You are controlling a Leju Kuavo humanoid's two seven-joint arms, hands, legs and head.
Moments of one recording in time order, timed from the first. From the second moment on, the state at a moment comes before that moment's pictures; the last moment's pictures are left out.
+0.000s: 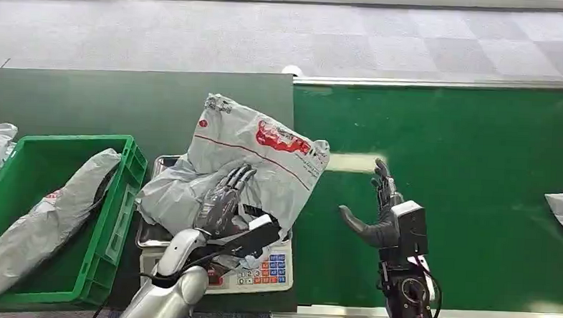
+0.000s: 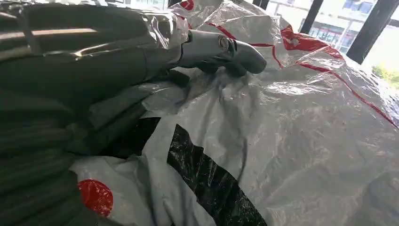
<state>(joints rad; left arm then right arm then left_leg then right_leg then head) -0.31 -0.16 -0.33 -1.11 -1.04 0.13 0.03 -0.19 0.12 0.01 -1.15 0.29 0.14 -0.45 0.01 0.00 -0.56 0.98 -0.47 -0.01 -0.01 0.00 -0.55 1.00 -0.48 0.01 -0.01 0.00</state>
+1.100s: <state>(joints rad) -0.24 -0.16 -0.25 -1.26 -0.52 0.65 -0.57 -0.18 0.13 0.01 -1.15 0.27 0.13 -0.45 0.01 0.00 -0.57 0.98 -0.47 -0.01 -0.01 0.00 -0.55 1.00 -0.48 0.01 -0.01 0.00</state>
